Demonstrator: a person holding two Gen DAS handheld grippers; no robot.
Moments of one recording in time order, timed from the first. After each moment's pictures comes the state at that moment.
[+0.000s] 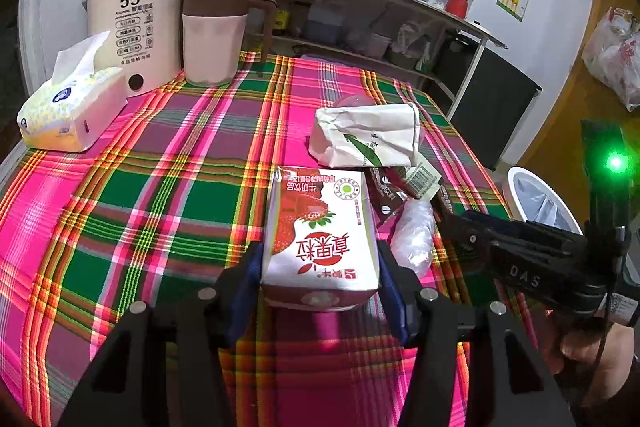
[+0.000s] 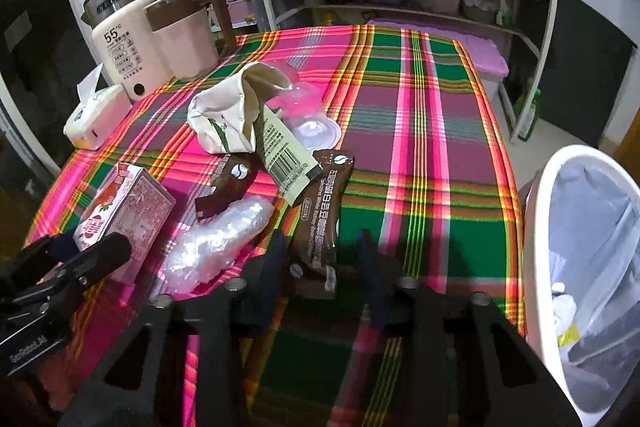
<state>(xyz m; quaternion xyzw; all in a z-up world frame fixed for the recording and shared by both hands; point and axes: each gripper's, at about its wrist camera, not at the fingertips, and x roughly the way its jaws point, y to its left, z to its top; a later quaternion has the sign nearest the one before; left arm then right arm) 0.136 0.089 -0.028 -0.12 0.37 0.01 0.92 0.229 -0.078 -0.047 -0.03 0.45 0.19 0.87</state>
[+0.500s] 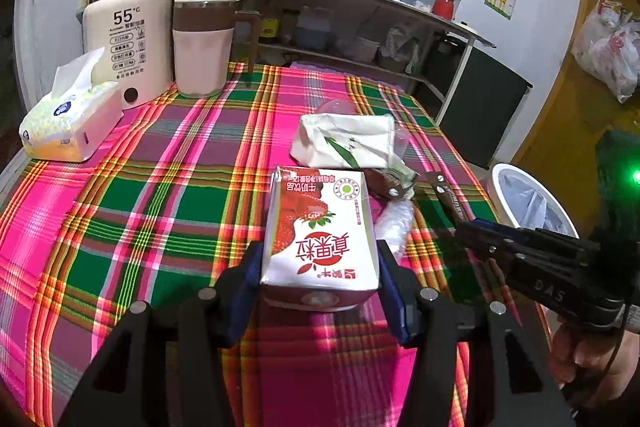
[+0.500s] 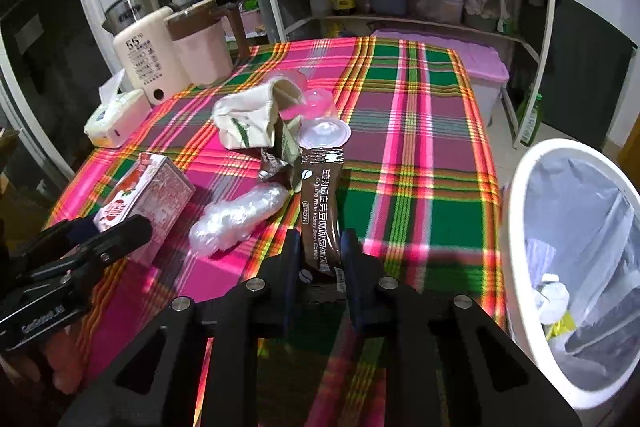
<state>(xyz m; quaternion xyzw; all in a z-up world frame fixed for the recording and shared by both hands) 0.124 0.078 -0.018 -0.11 0.36 0.00 0.93 0.198 -0.100 -0.030 -0.01 0.43 0.21 0.88</state>
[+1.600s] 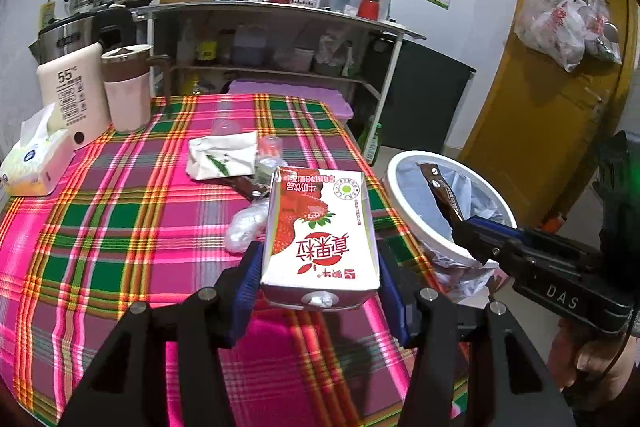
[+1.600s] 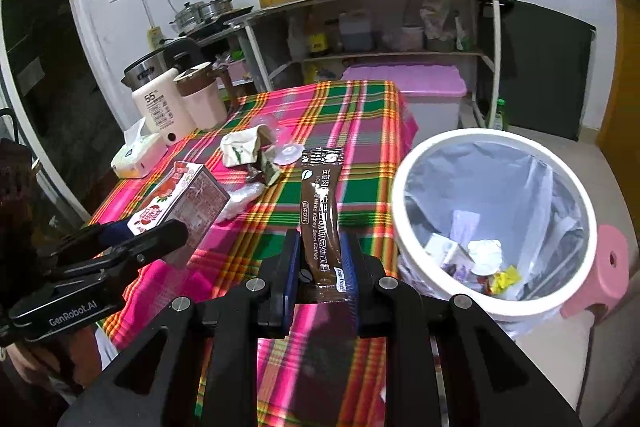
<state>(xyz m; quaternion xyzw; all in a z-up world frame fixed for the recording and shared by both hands) 0.091 -0.012 0.026 -0.07 0.34 -0.08 0.94 0.118 -0.189 0.021 0.04 0.38 0.19 0.91</state>
